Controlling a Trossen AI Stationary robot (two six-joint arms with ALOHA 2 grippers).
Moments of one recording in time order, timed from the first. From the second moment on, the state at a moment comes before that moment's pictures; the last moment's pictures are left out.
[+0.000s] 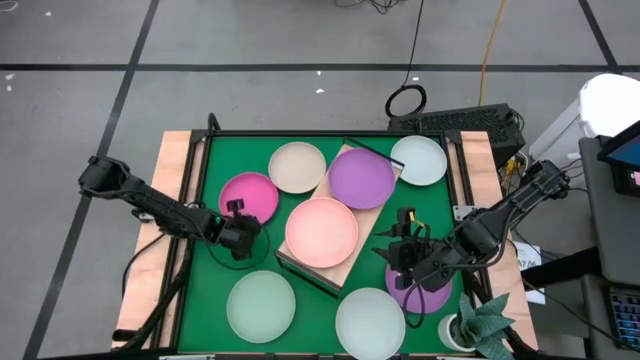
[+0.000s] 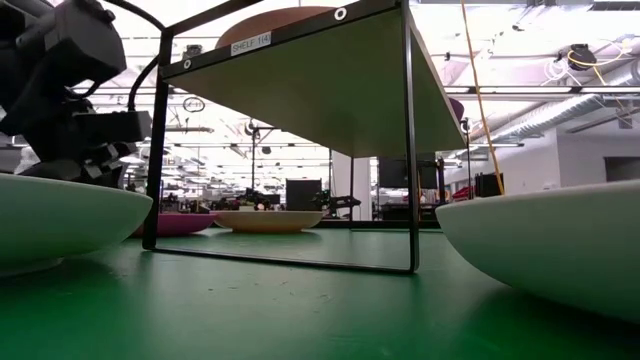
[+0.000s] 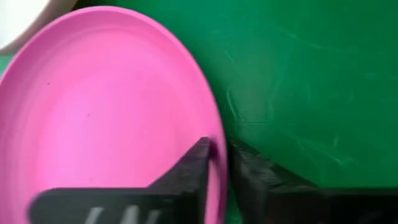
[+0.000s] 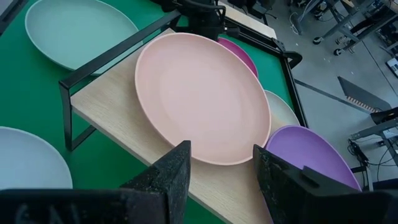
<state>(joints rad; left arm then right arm) -0.32 1.26 0.42 -0.40 -0.47 -0.33 0.62 1.32 1.28 -0.81 0.73 0.14</state>
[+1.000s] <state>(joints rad) -0.33 1.26 0.77 -0.72 -0.58 -0.16 0.62 1.32 1.28 -0.83 0.73 0.17</state>
